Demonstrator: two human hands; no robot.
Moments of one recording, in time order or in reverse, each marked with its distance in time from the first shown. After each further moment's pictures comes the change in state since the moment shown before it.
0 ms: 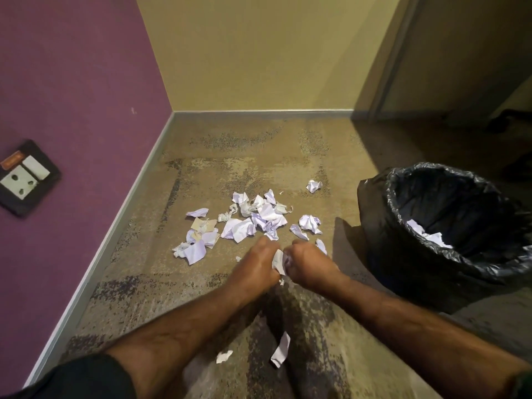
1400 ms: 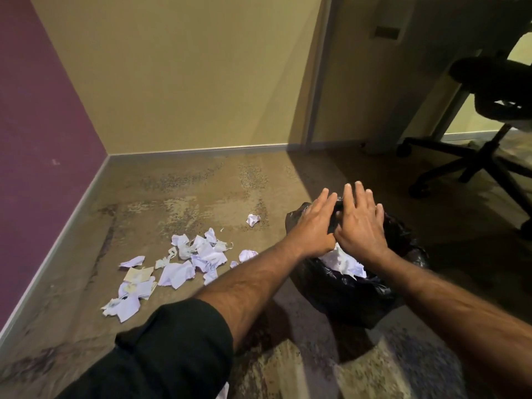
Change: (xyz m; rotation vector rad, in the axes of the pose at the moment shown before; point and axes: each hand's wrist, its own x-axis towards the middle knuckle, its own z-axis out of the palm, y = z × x) left_hand 0.128 0.261 0.007 -0.099 -0.167 0.380; right_hand -0.063 0.152 -0.198 -0.243 0.547 0.451
